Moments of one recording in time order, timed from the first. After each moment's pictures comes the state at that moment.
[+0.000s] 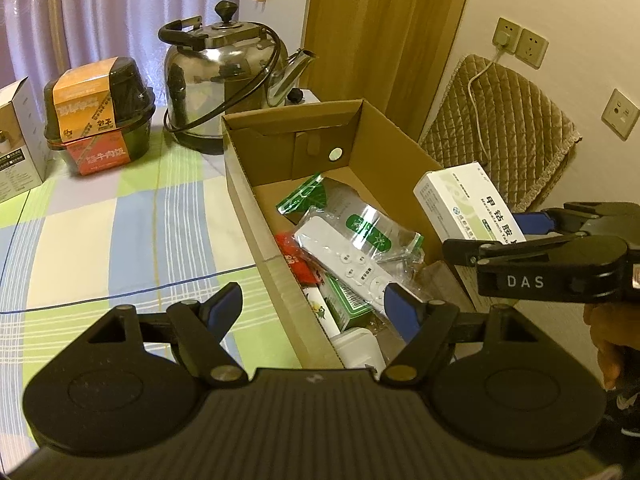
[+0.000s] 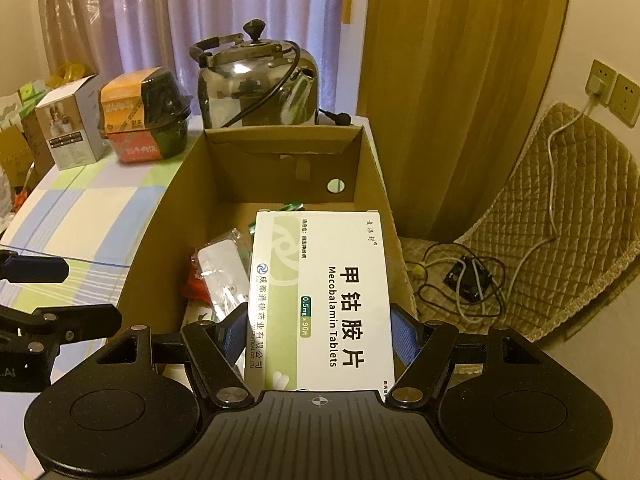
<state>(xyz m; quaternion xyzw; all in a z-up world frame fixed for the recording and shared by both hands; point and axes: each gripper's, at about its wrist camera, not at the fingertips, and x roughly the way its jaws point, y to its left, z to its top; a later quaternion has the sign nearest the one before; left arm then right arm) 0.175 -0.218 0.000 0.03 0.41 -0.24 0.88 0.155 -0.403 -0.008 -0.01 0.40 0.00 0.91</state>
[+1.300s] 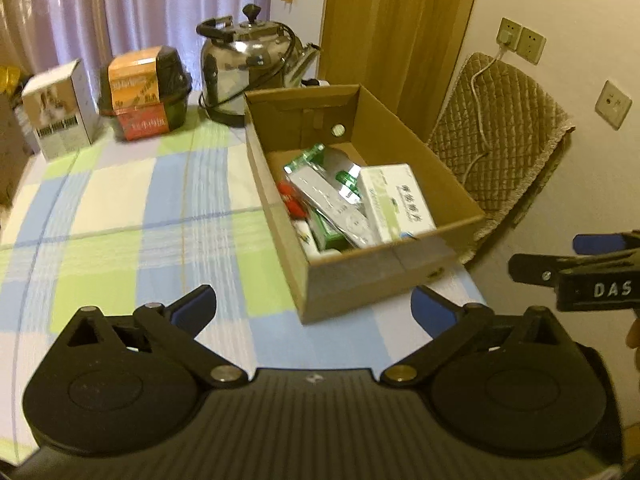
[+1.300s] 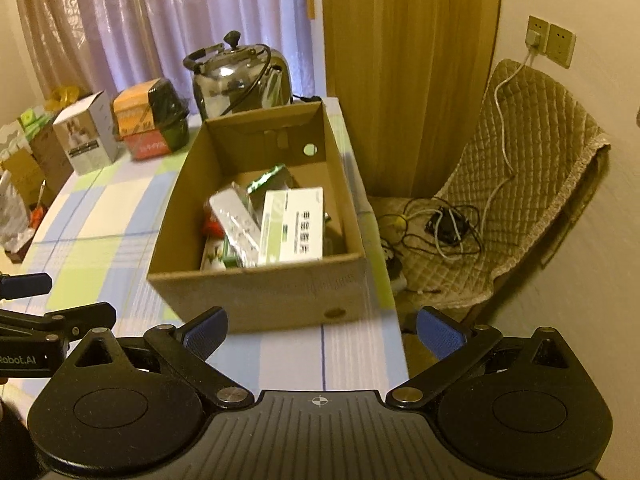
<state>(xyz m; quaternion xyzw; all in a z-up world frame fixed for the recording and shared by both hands) 0.049 -0.216 0.026 0.02 0.41 -0.18 0.89 0.014 -0.433 0.038 0.05 0.42 -0.01 0.91</state>
